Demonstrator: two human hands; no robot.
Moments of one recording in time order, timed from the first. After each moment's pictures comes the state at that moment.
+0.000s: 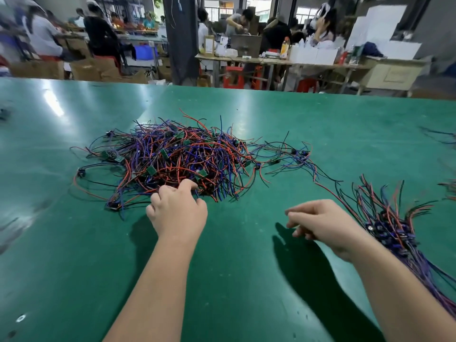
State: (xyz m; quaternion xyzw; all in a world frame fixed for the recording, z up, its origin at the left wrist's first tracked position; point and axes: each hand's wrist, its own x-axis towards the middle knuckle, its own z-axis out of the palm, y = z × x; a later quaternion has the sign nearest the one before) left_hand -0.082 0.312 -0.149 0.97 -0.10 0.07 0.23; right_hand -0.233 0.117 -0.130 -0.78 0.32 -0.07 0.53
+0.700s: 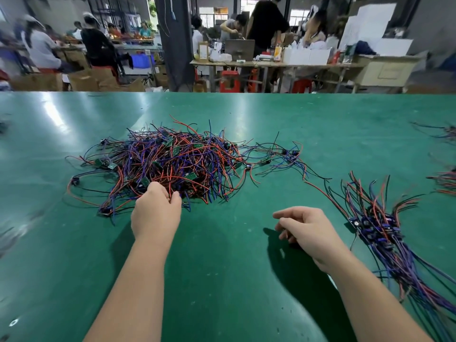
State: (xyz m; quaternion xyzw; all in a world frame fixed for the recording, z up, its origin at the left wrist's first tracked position) left_hand -0.065 0.322 -0.152 0.93 -0.06 0.12 0.34; right_hand -0.244 0.128 -0.148 -0.74 0.32 -0.16 0.58
